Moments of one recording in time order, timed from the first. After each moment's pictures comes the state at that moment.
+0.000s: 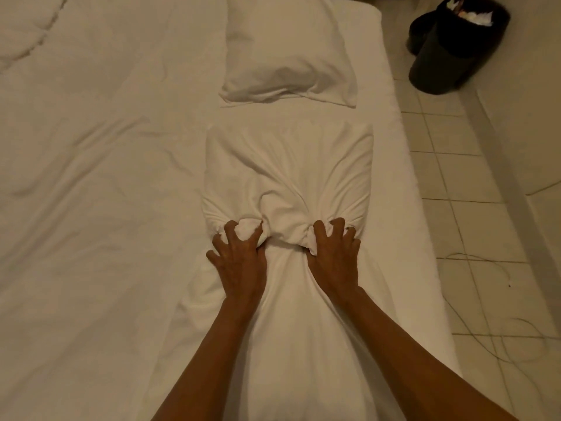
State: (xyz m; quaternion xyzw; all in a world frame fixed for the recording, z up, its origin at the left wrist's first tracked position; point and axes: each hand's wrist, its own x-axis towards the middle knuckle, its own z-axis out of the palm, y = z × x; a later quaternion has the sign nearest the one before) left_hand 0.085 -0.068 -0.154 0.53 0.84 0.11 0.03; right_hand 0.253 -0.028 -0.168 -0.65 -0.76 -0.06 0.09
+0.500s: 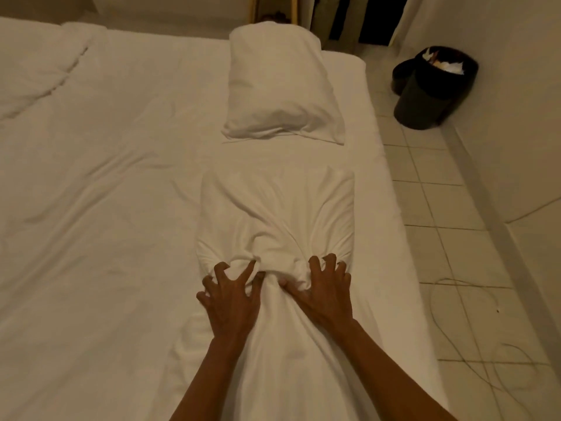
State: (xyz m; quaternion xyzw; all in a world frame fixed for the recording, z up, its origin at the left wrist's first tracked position) left_hand 0.080 -0.098 -0.140 0.52 0.84 0.16 0.04; right_hand 0.255 -0.049 -0.143 -0.65 -0.75 0.05 0.11
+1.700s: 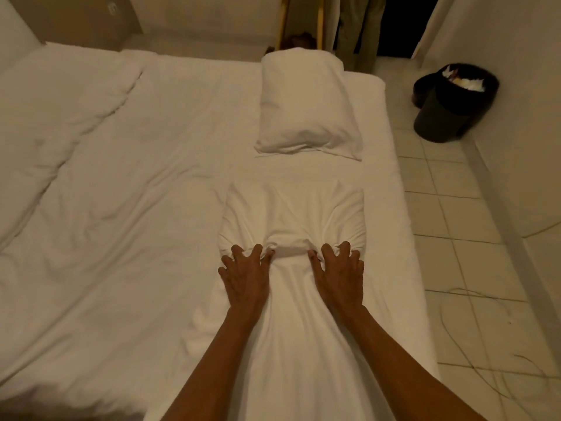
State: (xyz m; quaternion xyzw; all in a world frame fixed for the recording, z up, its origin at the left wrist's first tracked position) left_hand 0.051 -0.110 -0.021 0.49 0.86 0.13 0.11; right_hand 0.227 -0.066 -0.041 -0.66 -0.74 0.02 0.14
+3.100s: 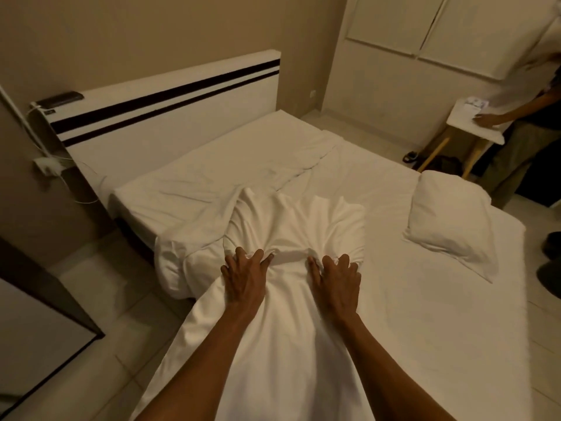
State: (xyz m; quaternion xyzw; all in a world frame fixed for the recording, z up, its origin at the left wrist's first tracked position) left_hand -0.323 -0.478 0.219 0.32 0.93 0.18 -0.10; right_hand -0.182 -0.356 0.227 -0.48 -0.87 0.04 0.15
